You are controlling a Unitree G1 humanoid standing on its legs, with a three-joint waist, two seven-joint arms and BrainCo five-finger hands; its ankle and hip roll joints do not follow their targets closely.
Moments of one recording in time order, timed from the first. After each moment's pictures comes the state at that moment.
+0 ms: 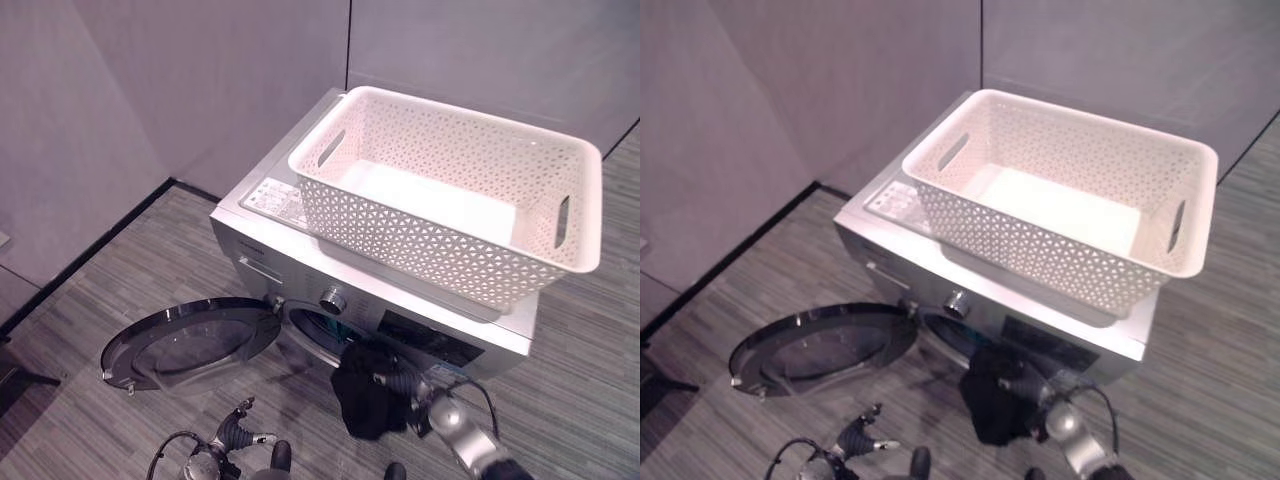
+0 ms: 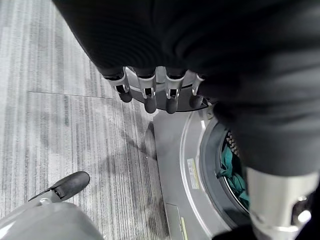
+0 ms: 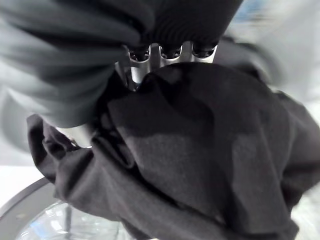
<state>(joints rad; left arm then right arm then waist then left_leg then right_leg) 0.08 0.34 -0.38 0.78 0.03 -0.17 0.06 -0.14 -0.34 0.50 0.49 -0.13 0.00 0.00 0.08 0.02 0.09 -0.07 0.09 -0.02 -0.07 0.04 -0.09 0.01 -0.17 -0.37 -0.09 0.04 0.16</state>
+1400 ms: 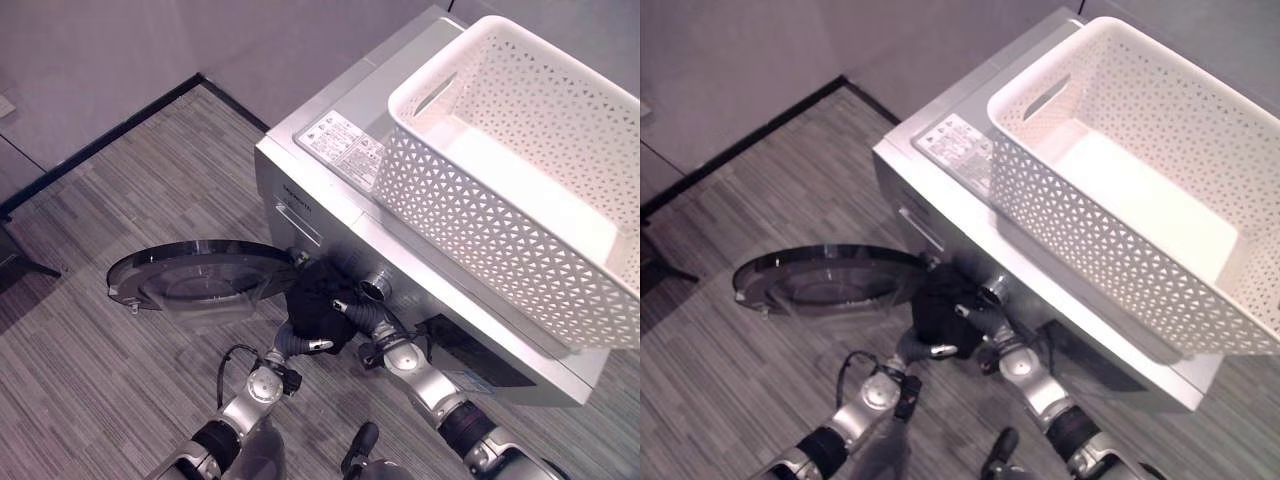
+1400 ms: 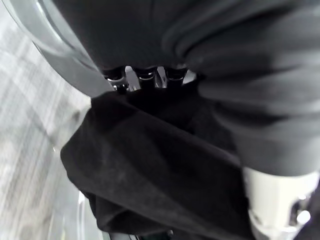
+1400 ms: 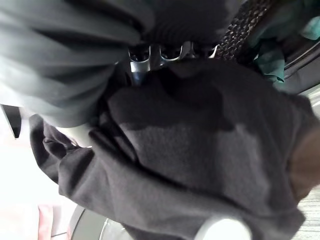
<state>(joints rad) -0.27 0.21 -0.63 0.65 -0.17 -0.18 0.28 -0.31 -0.25 0.57 0.38 0.24 -0.04 -0.20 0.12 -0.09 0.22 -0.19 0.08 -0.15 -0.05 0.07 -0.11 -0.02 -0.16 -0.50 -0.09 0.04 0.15</state>
